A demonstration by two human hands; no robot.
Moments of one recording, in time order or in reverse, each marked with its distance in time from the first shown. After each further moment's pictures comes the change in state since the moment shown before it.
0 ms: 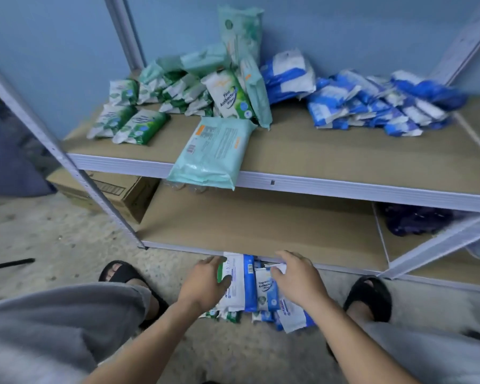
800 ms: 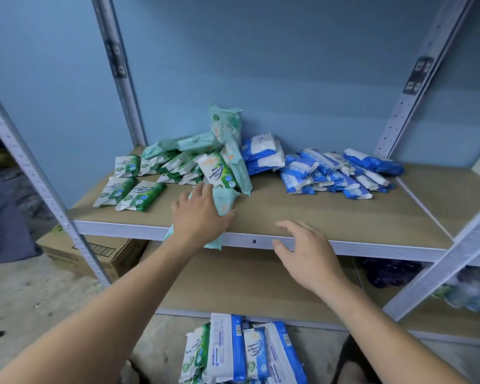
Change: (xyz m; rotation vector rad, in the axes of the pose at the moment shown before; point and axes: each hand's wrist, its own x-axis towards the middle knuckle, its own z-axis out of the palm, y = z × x) left_hand 0.058 0.157 -0.217 0.249 0.464 0.031; right_hand -0.028 -0.068 -0.168 0.003 0.487 -0.291
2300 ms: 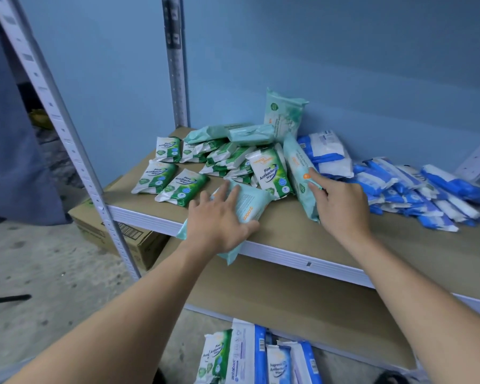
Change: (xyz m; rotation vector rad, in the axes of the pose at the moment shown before) left_hand 0.042 -0.082 0.032 0.127 -0.041 0.040; right_hand 0.160 -0.027 0.046 -0.054 0.286 -0.207
